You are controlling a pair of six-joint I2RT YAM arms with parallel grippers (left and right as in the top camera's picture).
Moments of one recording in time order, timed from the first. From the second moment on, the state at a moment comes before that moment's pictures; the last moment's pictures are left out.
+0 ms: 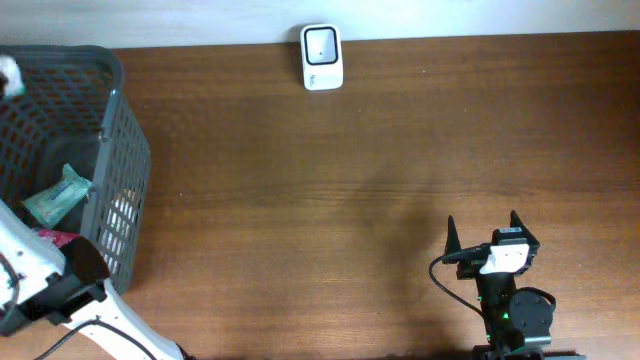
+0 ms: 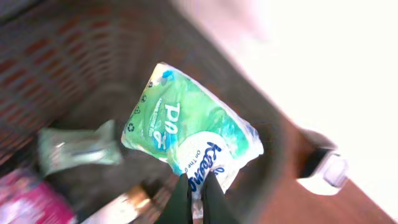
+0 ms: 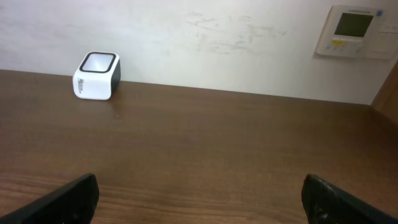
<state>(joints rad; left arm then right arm) 0.56 2.15 2.96 -1.66 0.28 -0.31 0.01 0.01 0.01 -0.08 0.01 -0.09</state>
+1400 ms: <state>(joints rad) 0.34 1.96 2.26 -1.37 -0.17 -0.14 0.01 0.01 0.01 -0.08 0.01 -0.09</state>
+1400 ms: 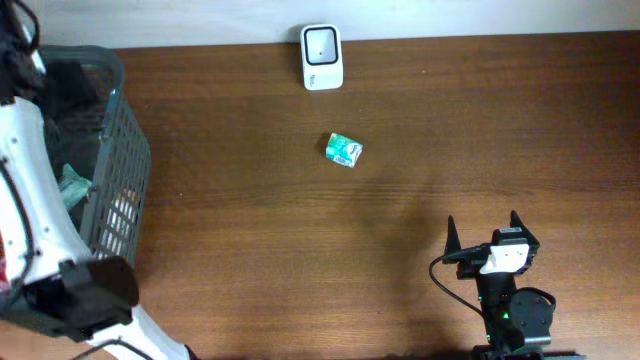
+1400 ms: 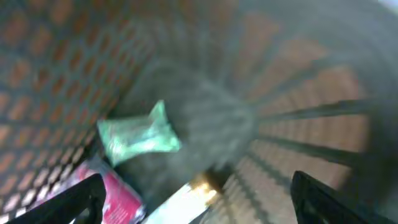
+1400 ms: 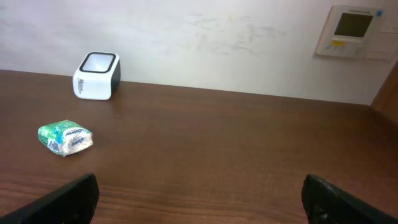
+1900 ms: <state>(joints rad) 0.43 2.32 2.13 -1.33 -0.37 -0.25 0.01 0.01 0.01 -0.08 0.01 -0.09</state>
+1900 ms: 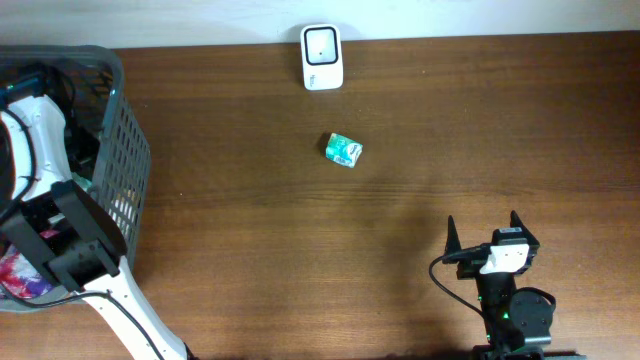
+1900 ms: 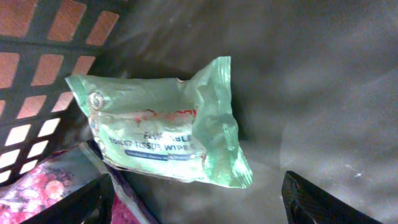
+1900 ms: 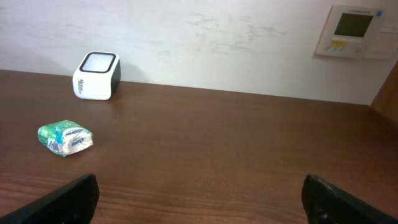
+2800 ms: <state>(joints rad) 0.45 1.73 2.14 -1.24 -0.03 -0.41 0.01 0.01 0.01 -0.08 0.01 -0.09</state>
